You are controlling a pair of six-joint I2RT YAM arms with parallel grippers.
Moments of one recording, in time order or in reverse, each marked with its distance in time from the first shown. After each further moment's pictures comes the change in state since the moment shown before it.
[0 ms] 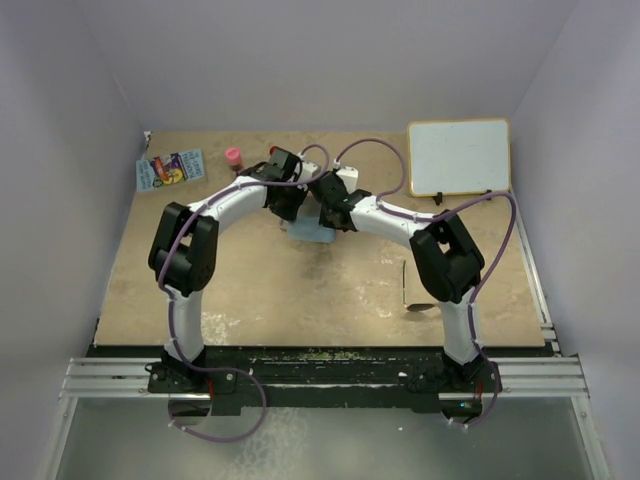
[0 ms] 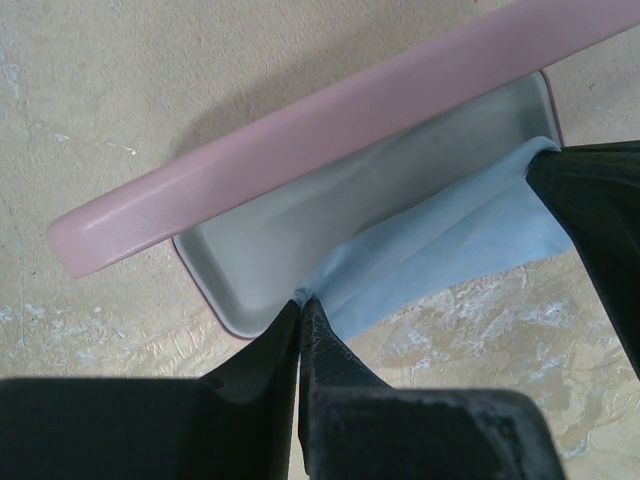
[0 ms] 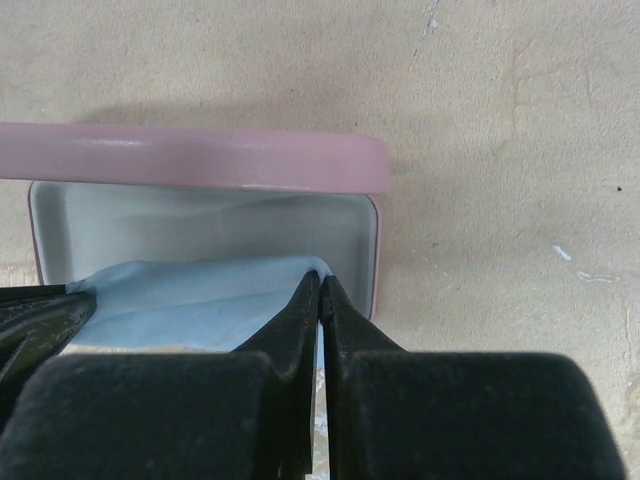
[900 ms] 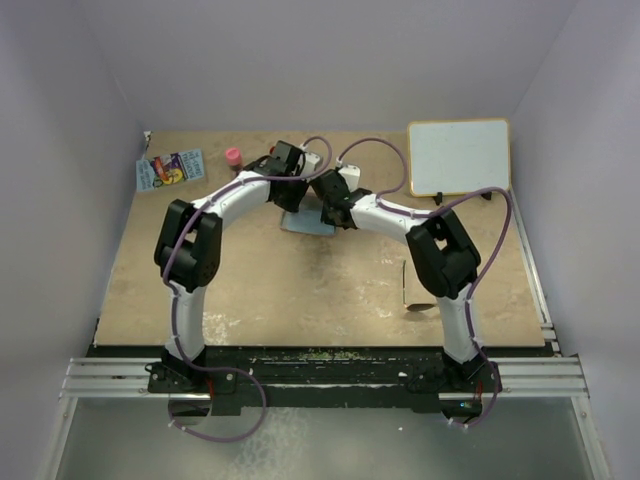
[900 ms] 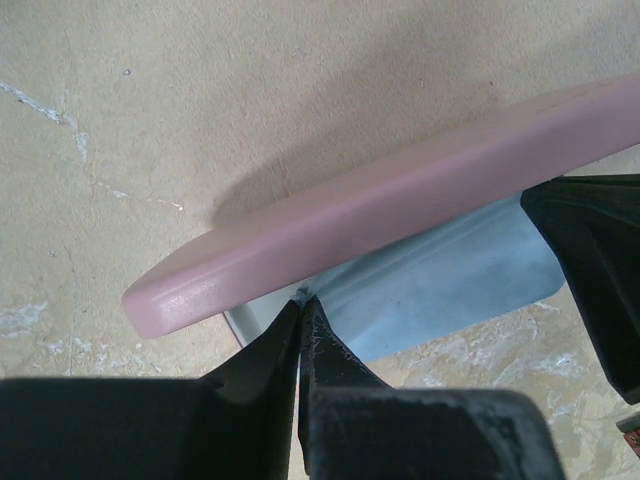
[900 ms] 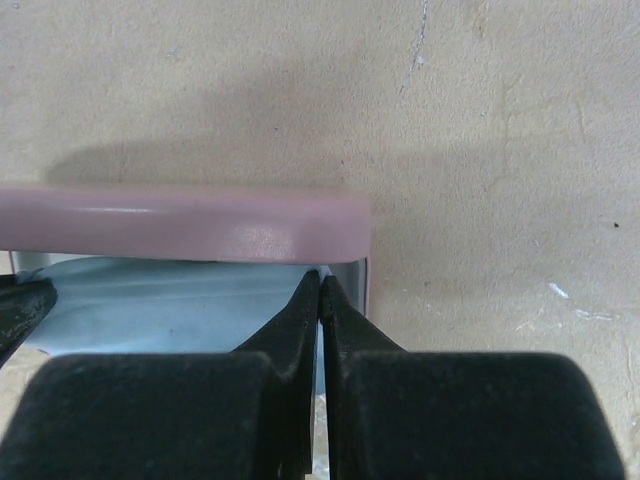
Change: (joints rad) left arm 0.000 0.050 0.089 0.013 -0.045 0.001; right arm -0.026 0.034 0.015 0.032 0.010 -0.006
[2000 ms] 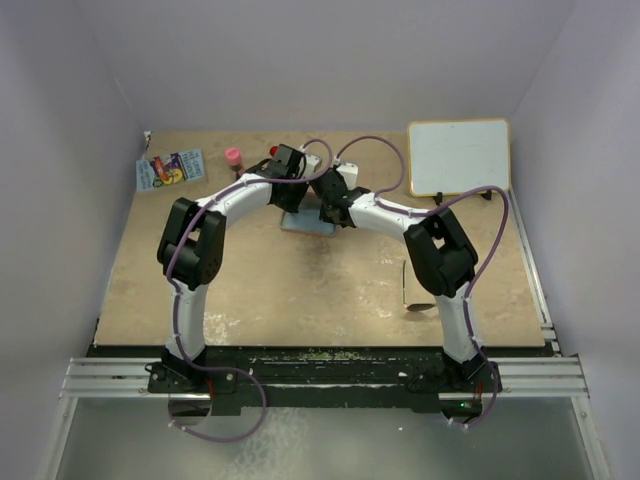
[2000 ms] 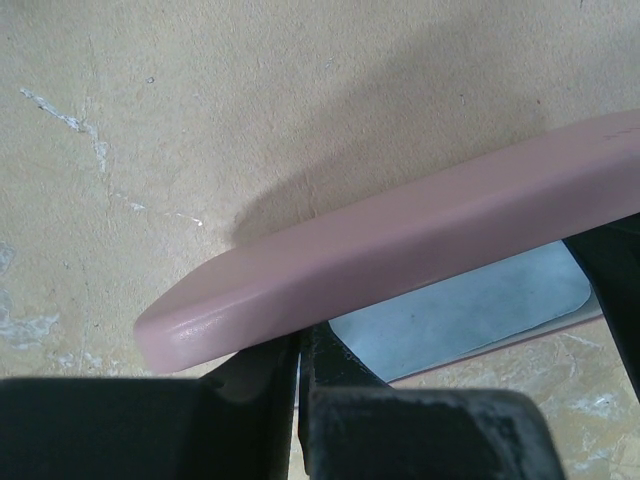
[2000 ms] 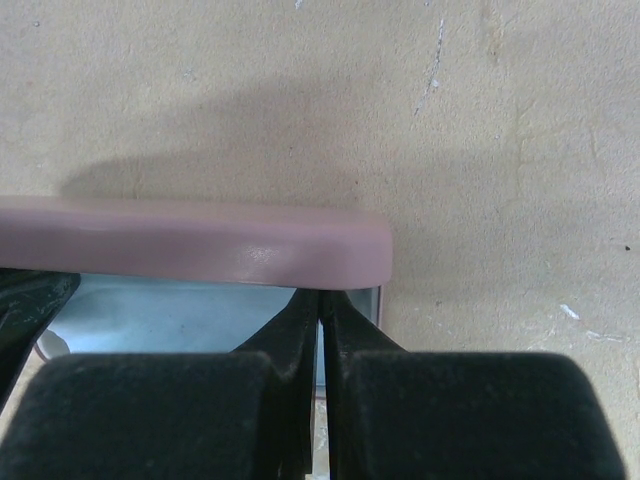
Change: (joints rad) left arm 0.000 0.029 -0.019 0.061 -0.051 0.000; right arm -0.002 0.028 0.029 0.018 -0.001 -0.021
